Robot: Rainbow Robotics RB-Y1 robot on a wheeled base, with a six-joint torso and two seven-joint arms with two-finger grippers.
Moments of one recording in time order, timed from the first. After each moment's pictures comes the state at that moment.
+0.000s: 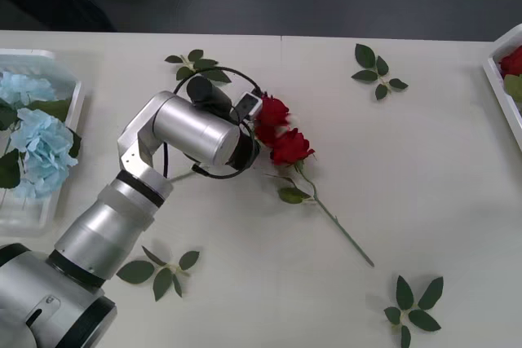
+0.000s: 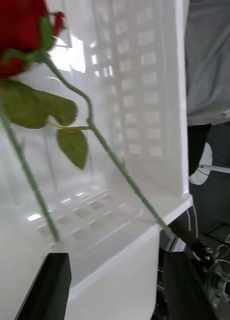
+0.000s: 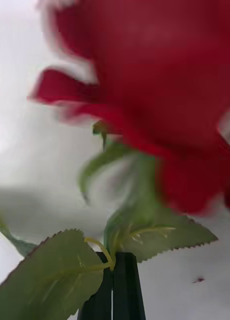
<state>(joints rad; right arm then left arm) -0.25 -1.05 -0.01 -1.59 -0.33 1.38 1.43 -0.61 0.16 -0.39 -1.33 0.27 1.16 -1.64</state>
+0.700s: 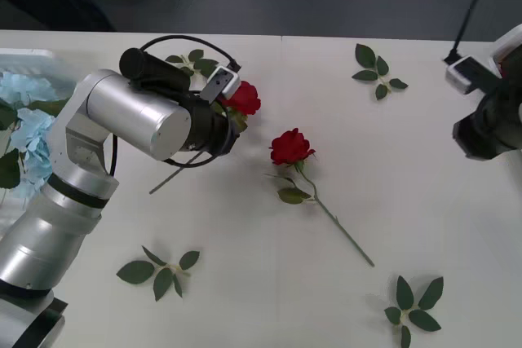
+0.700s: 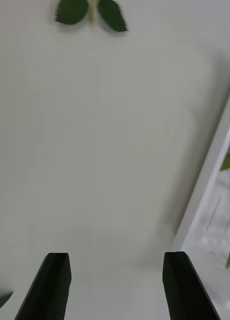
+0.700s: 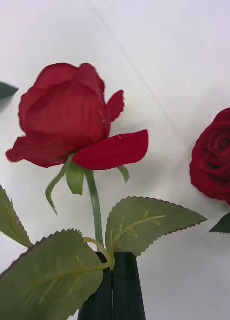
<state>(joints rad) -0.42 -0.98 0.25 -2.11 -0.64 1.68 1.42 -0.51 0.33 -0.34 -1.71 0.45 1.29 -1.64</state>
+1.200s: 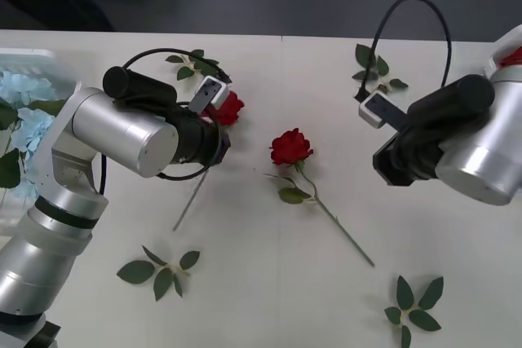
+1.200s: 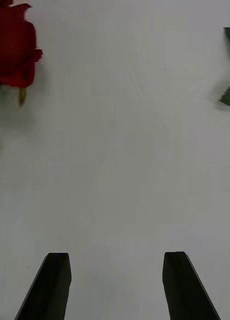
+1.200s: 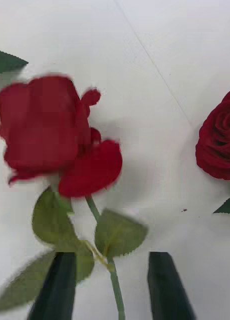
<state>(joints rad) -0.53 -0.94 0.63 -2.12 -0.61 1.44 1.33 -0.42 0.33 -0.31 -1.78 0.42 1.28 -1.64</state>
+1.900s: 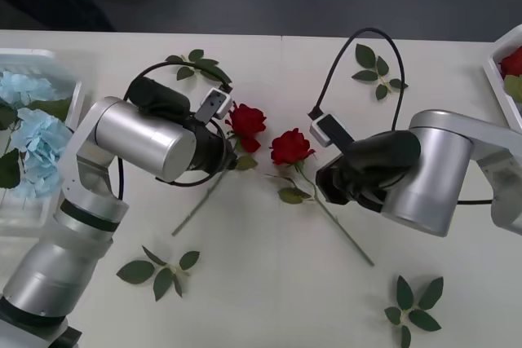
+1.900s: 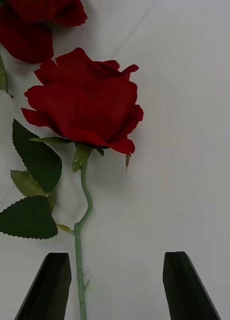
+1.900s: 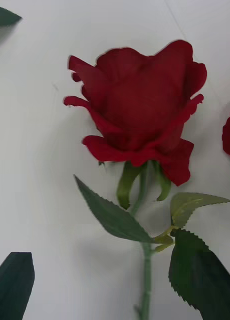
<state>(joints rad) -0.66 -0.87 0.94 -2.02 -0.52 1.18 0.99 -0.42 0.24 -0.31 -1.69 0.29 1.30 -1.64</state>
